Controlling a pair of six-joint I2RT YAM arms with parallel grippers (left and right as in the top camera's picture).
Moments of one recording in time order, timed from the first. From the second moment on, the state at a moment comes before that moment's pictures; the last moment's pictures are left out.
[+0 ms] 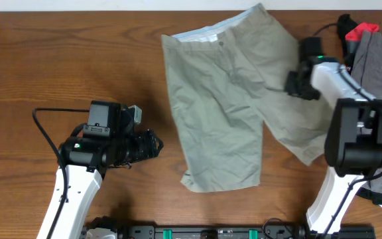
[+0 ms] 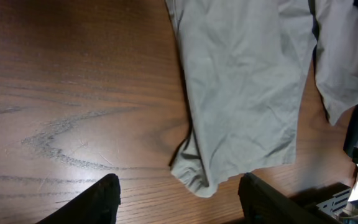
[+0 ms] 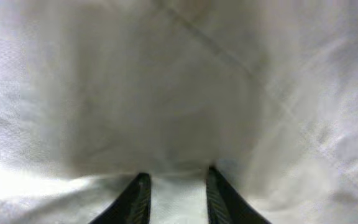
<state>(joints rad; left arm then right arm) -0.15 1.11 0.87 -0.96 0.44 -0.38 -0.06 2.13 1.51 -0.73 0.12 0.30</state>
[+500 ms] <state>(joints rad) -0.14 1.11 0.93 -0.89 0.35 -0.34 0.07 1.94 1.70 -1.11 -0.47 0.15</state>
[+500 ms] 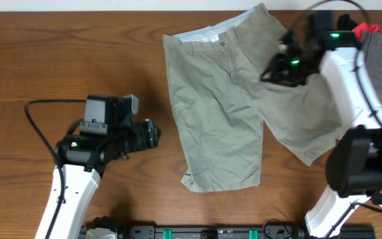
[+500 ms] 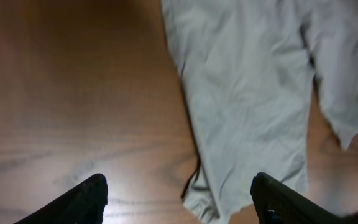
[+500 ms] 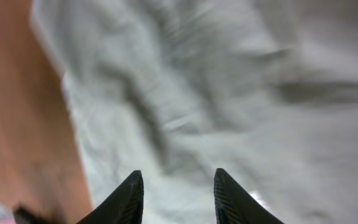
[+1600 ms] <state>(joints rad) 0.06 1.11 1.27 -0.99 0.26 -0.27 0.65 1.89 1.07 -1.00 -0.19 0.38</state>
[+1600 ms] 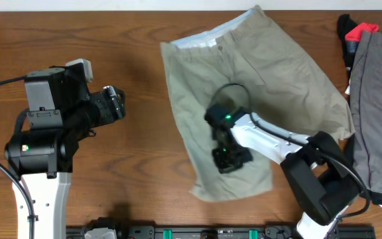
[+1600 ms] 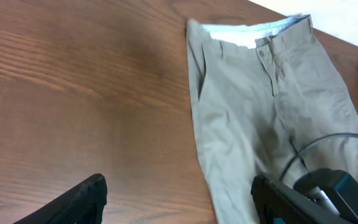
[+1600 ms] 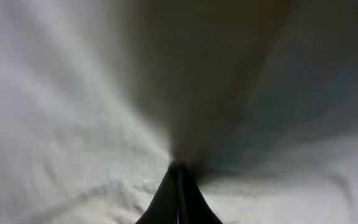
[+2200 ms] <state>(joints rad) 0.01 1.35 1.27 -0.92 0.36 -0.16 0.43 1.57 1.00 -0.79 -0.21 0.39</state>
